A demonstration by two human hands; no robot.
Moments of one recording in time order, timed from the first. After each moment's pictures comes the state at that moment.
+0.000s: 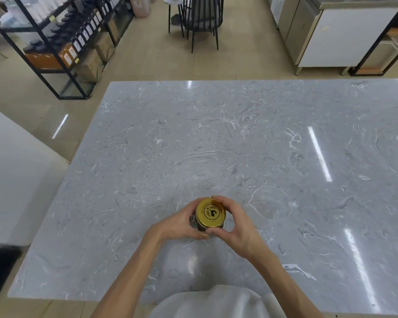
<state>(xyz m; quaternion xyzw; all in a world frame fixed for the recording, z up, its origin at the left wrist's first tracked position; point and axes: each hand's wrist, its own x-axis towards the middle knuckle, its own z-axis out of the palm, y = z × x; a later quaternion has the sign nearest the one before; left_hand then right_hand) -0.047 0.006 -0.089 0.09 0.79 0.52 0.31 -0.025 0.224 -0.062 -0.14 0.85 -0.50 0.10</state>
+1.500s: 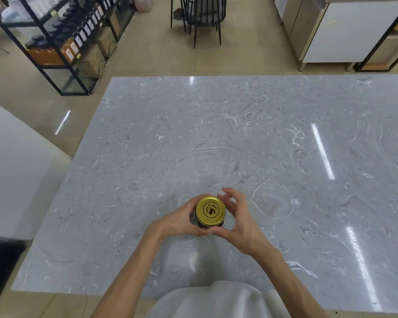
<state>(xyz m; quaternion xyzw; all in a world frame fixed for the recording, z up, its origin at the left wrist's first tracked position) -0.046 0.005 -0.086 0.09 0.79 0.52 0.30 -0.025 0.224 -0.059 -0.13 0.80 -0.57 0.15</state>
